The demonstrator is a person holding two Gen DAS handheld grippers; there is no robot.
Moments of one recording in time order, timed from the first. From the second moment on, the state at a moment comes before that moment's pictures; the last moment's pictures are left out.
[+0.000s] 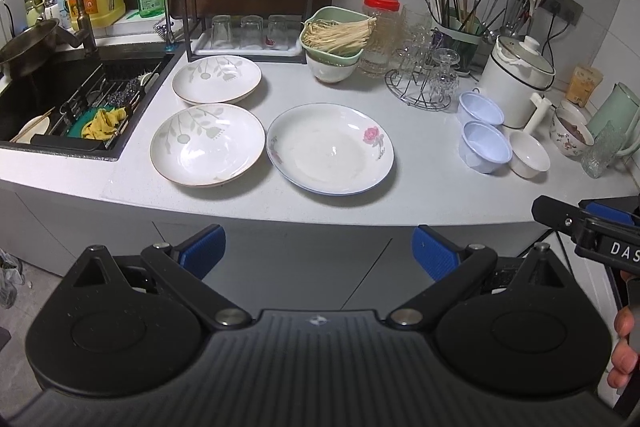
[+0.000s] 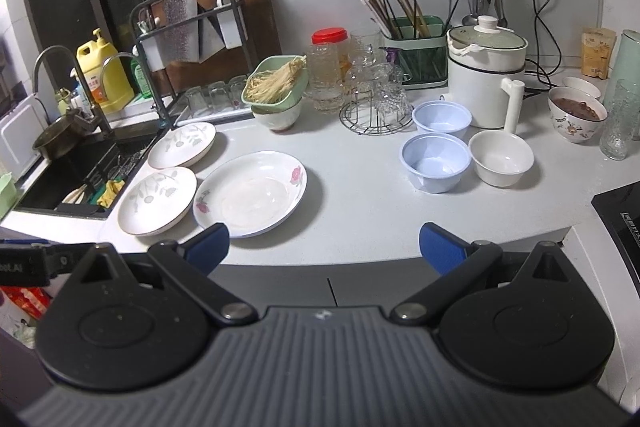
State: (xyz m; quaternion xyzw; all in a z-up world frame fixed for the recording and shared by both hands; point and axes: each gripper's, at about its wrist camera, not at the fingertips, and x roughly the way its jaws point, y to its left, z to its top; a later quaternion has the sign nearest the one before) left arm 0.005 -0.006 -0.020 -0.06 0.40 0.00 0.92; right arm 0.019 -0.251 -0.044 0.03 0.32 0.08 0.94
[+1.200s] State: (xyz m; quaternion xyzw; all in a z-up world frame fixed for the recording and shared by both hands) left arm 0.141 0.121 -0.040 -0.05 0.42 -0.07 0.90; right arm 0.086 -0.141 -0.052 0.06 0.33 0.05 0.94
